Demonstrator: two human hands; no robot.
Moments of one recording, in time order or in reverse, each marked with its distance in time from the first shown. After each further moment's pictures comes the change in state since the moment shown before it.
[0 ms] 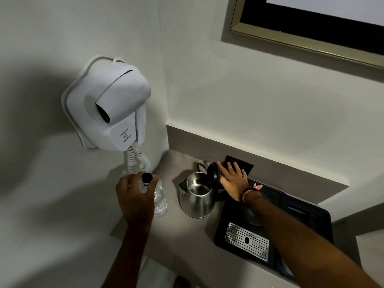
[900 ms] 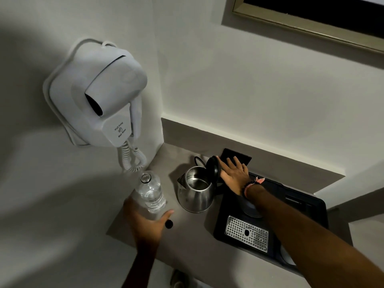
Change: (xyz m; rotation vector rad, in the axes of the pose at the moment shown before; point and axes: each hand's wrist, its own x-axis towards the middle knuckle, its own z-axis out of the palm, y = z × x) left_hand -0.096 -0.078 0.037 -0.172 -0.250 -0.413; right_hand 0.000 0.002 0.003 -0.040 -0.013 0.044
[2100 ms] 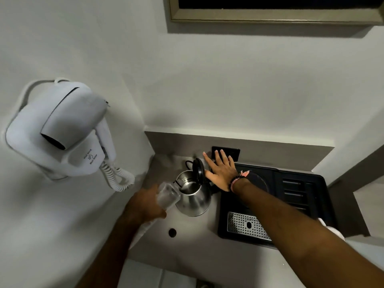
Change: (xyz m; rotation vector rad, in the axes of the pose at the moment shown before) left_hand 0.087 0.131 -0.006 0.866 -0.906 0.350; right_hand 0.005 0.003 0.007 0.049 0.102 -0.034
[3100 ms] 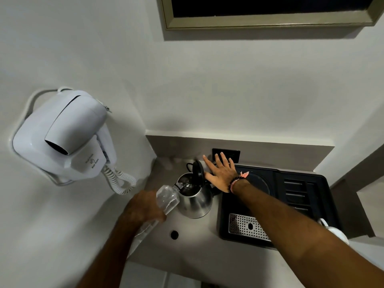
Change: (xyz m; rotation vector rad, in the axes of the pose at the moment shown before) left_hand -0.011 0.013 -0.018 0.132 -0.048 -0.060; right_hand 0.000 0.003 0.001 0.020 -0.017 0.000
